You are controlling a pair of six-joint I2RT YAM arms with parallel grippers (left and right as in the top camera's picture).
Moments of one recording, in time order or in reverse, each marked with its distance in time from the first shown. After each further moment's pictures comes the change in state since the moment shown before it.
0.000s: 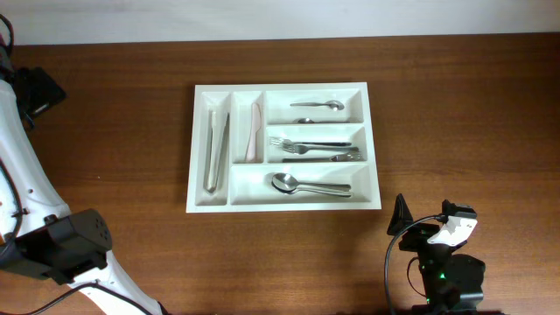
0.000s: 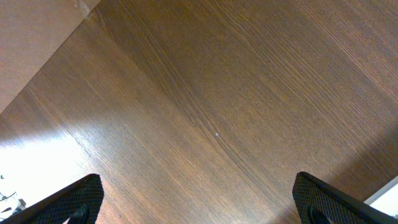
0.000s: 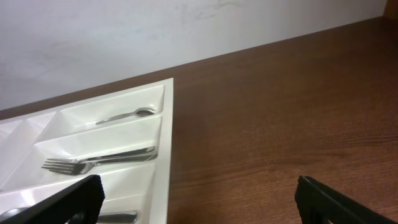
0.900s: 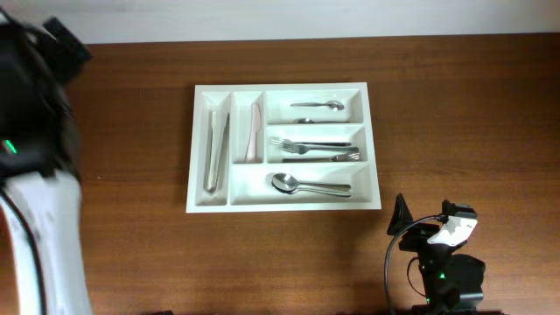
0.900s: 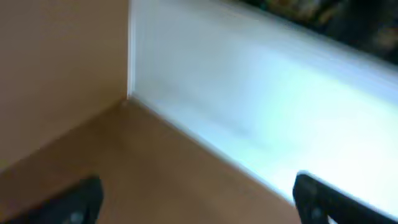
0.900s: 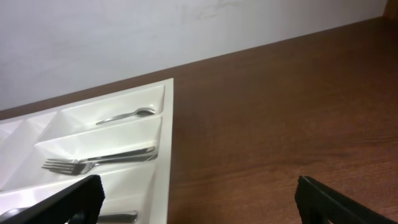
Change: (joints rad) left arm -0.215 -0.680 -0.937 1.162 -0.031 0.000; right arm 0.000 0.000 0.000 0.000 0.000 0.000
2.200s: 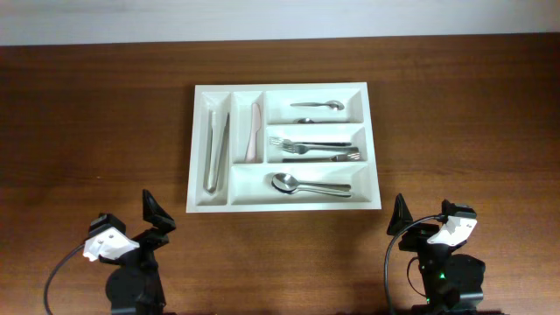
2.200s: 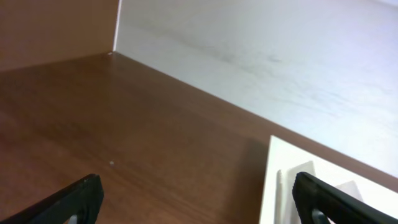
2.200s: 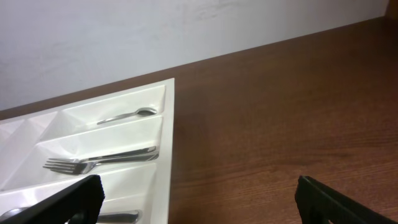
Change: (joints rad) left arm -0.146 -1.307 -1.472 0.374 -0.016 0.000; right arm 0.000 -0.001 -0.001 0.000 -0.003 0.001
